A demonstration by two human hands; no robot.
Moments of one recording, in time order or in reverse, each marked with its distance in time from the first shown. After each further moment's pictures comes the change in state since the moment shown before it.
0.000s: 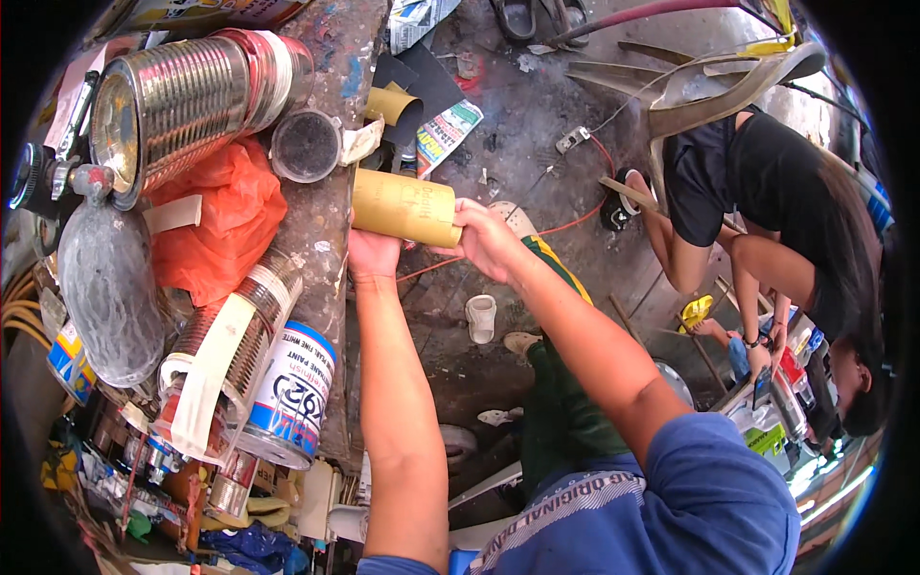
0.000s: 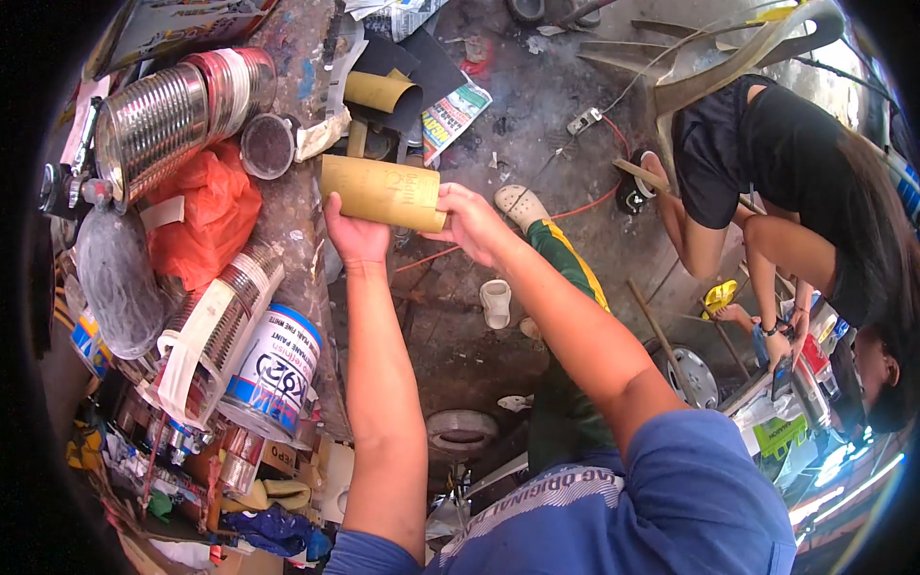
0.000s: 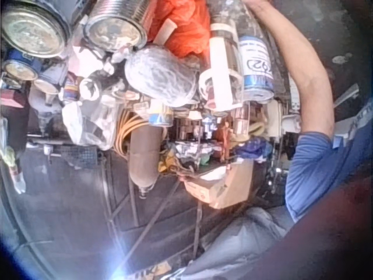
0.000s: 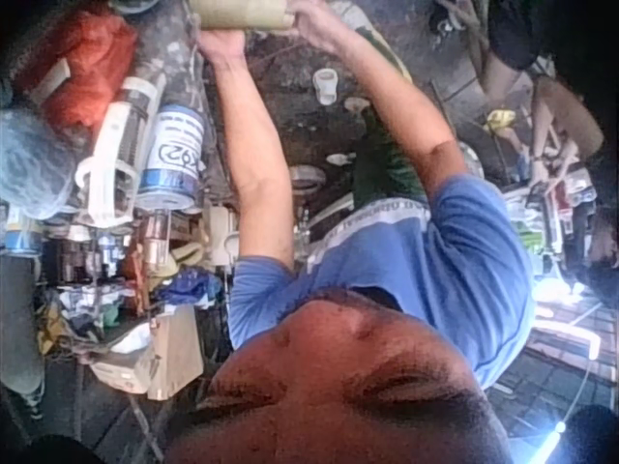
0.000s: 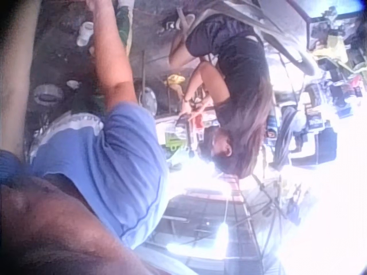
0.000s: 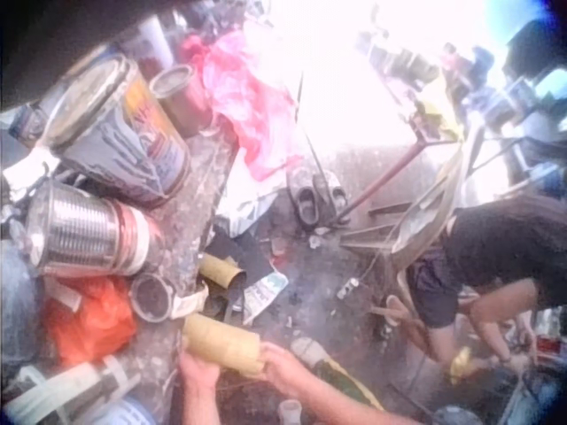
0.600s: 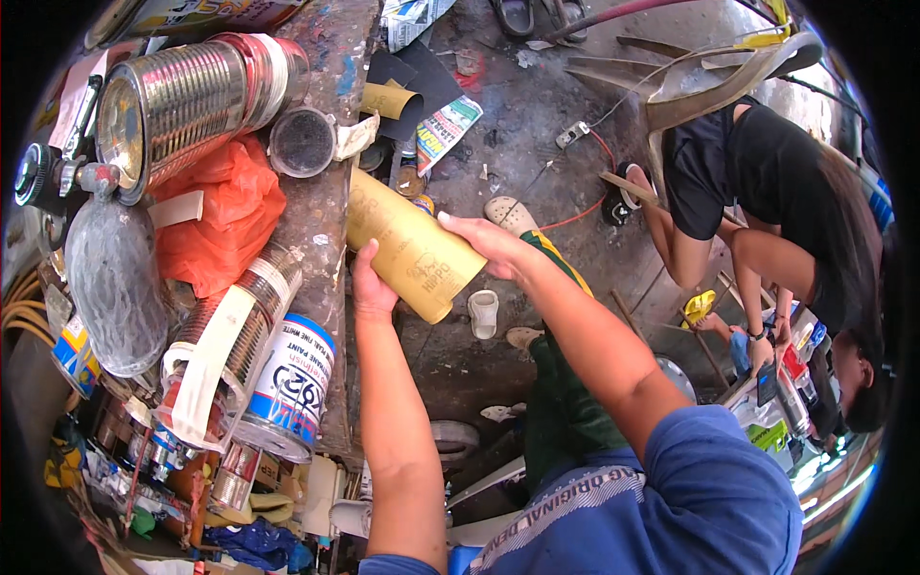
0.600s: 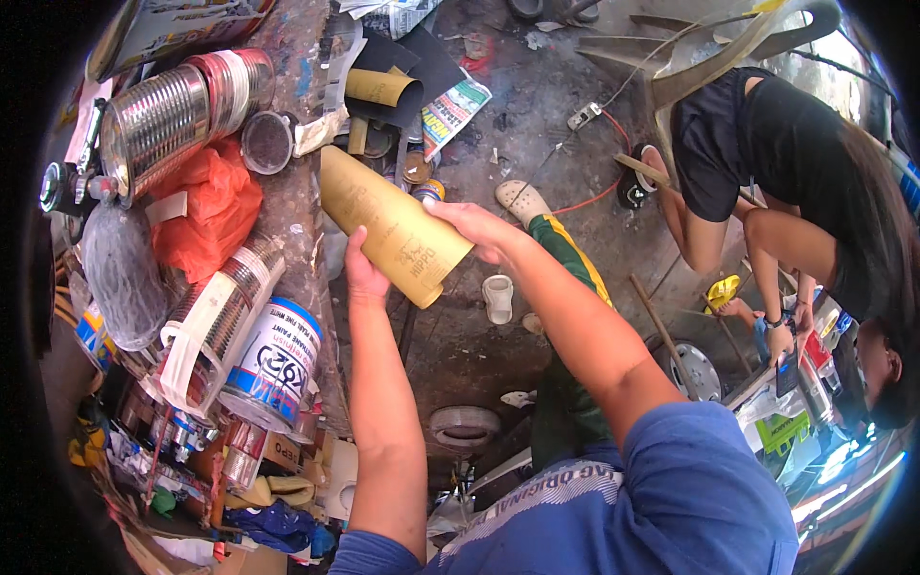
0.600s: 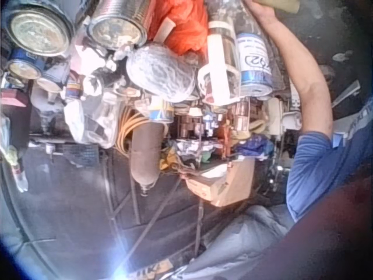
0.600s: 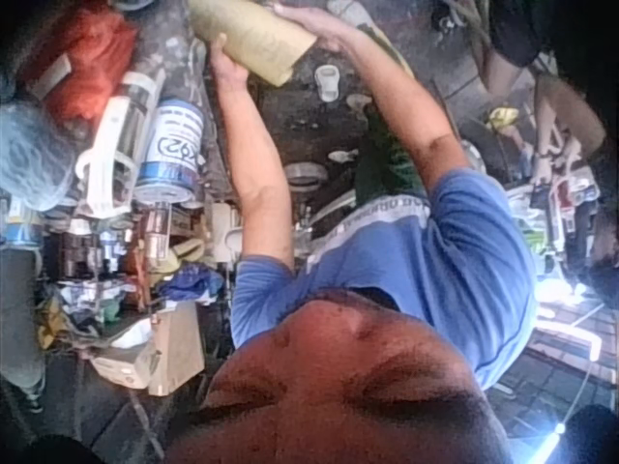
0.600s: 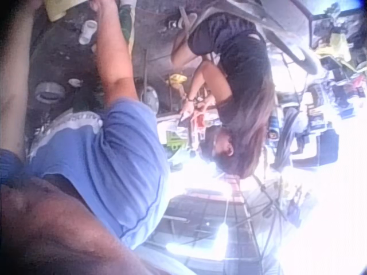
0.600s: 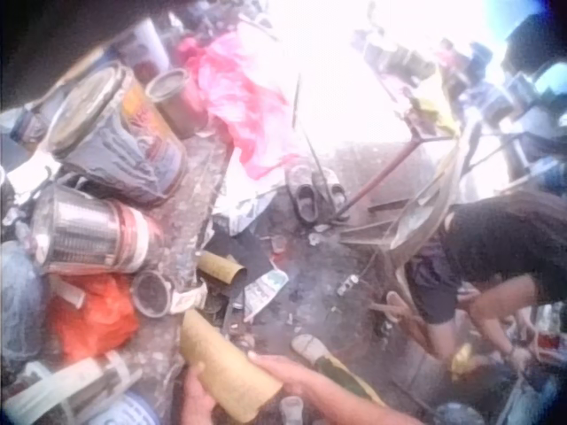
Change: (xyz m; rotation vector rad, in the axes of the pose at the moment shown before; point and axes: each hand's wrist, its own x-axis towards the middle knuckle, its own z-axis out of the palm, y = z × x) left_hand -0.053 0.005 -0.044 0.244 0.093 -0.249; right_hand -0.003 0.012 -0.019 -0.218 -0.053 0.310
